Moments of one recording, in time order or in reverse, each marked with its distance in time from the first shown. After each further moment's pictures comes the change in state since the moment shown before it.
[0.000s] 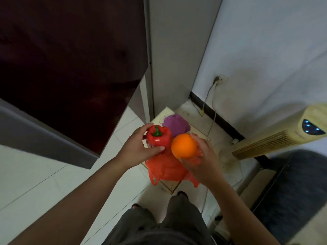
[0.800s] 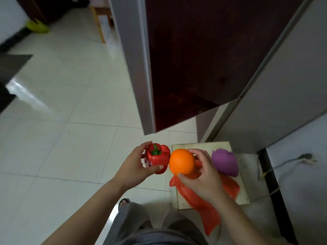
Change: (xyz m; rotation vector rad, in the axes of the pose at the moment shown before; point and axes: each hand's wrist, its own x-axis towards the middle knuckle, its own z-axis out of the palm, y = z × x) left_hand -0.159 0.005 0.029 -0.139 0.684 -0.426; right_hand 0.017 -0.058 0.017 0.016 -0.673 -0.399
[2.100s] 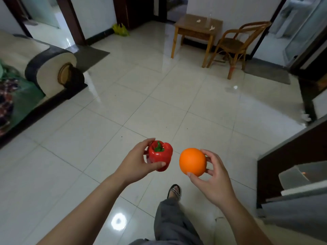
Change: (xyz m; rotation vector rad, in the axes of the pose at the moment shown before) left_hand 0.071 -0.206 -0.383 -0.102 0.313 -0.110; right_hand 0.216 -0.229 0.326 0.008 -0.194 -0.243
